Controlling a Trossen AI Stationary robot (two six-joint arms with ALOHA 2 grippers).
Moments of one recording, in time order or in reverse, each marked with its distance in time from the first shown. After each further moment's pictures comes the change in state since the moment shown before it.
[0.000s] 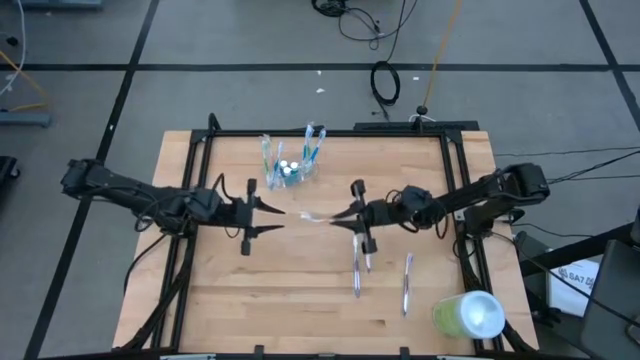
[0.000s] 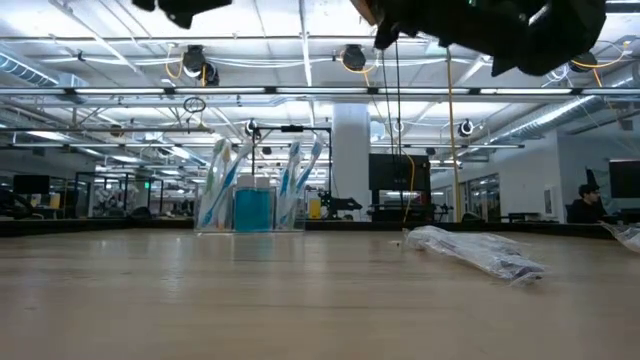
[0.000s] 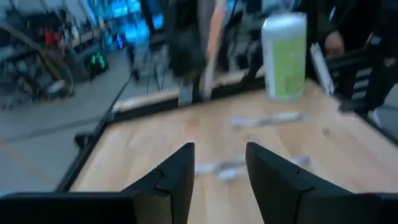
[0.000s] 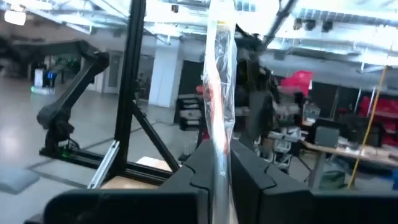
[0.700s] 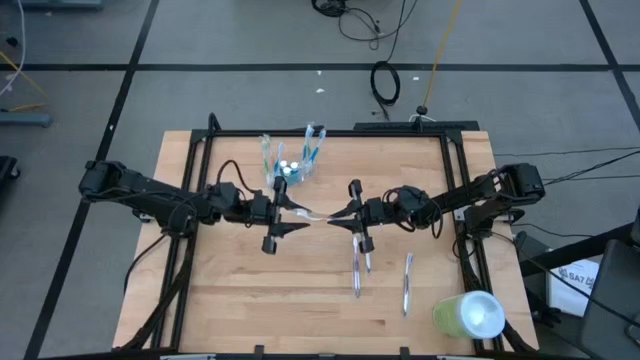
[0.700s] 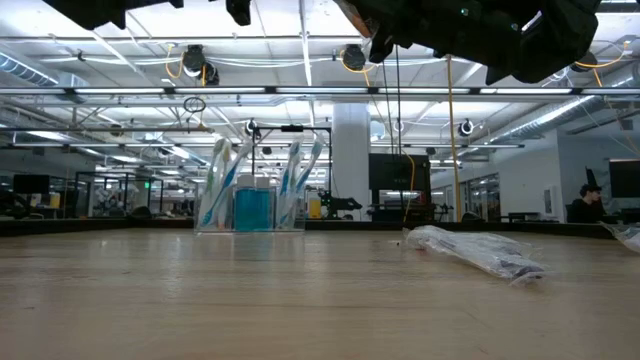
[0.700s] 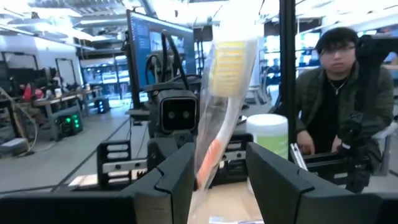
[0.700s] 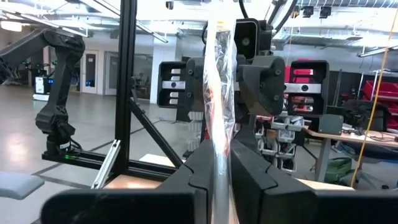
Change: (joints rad) left arm 0.121 0.336 0.000 0.702 0.251 -0.106; right arm -0.029 0.041 0.005 0.018 0.001 0.068
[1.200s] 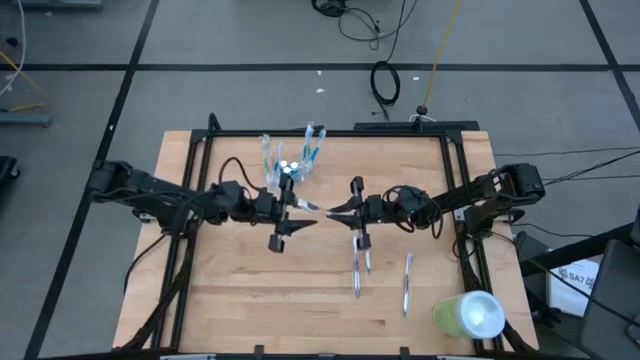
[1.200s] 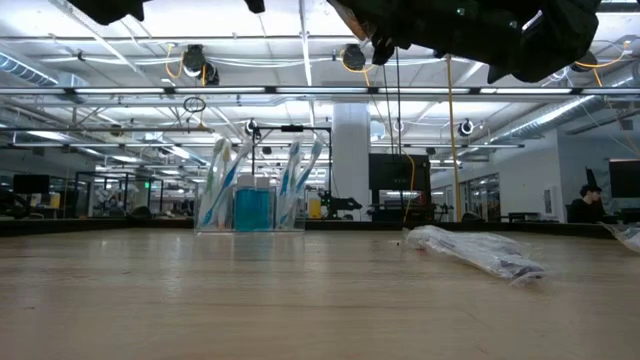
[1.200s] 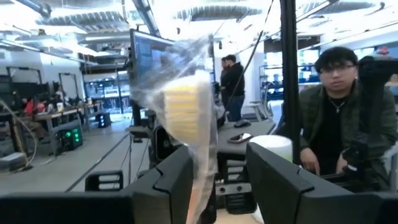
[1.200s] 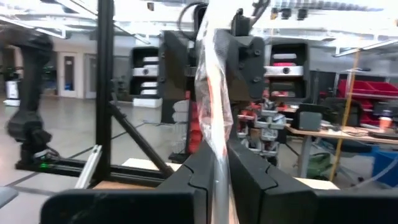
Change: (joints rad) left arm 0.005 0.075 0.074 0.070 0.007 -0.006; right arm 0.000 0.000 0.001 0.008 0.085 0.002
